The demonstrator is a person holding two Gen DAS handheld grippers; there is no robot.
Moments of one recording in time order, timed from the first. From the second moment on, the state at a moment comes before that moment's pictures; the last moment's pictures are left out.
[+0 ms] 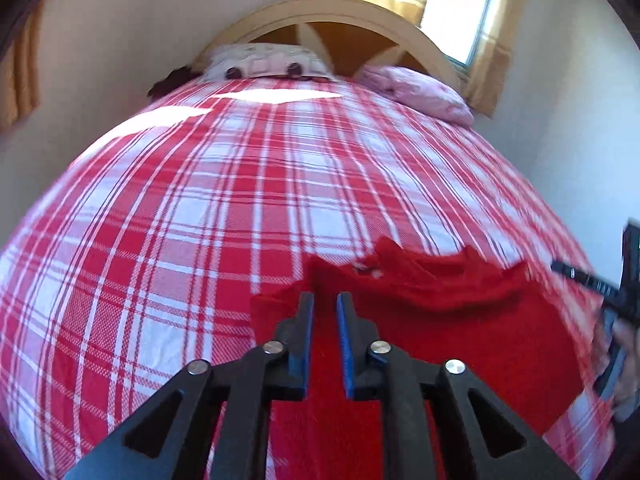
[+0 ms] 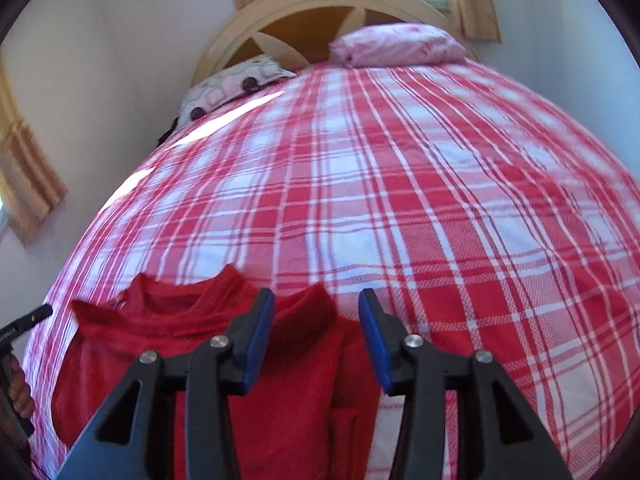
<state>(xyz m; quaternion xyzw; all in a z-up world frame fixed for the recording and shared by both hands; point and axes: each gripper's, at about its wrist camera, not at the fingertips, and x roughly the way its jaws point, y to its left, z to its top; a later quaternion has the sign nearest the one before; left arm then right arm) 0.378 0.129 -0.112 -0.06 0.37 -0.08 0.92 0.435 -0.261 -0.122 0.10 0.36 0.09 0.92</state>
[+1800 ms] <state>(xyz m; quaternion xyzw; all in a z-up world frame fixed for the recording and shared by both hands) 0.287 0.086 -0.176 0.06 0.41 -0.04 0.91 0.301 -0.215 -0.179 -0.05 0.39 0.09 0.92</state>
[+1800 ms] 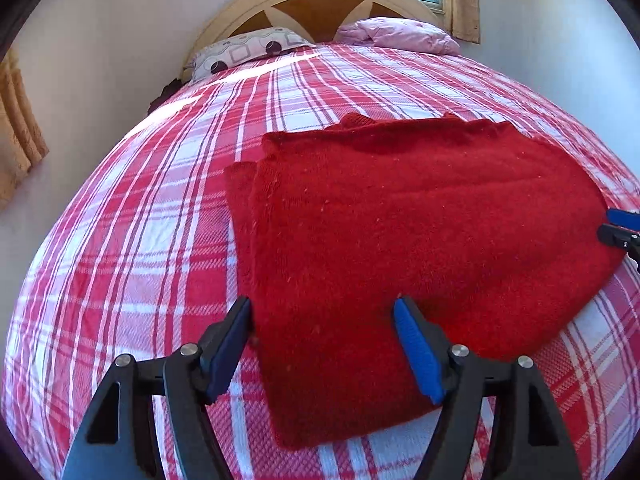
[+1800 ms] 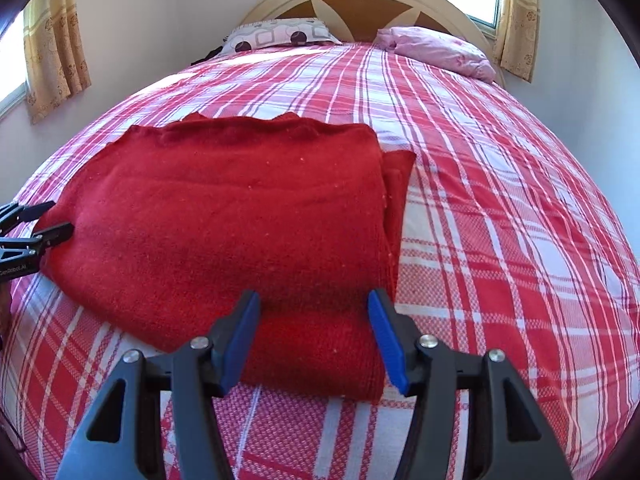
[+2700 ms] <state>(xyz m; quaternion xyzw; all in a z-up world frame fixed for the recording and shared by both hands) 0.238 0.141 -0.190 -0.01 0.43 -0.03 0.90 0.276 -0.248 -0.189 0.00 0.41 0.06 0.91</state>
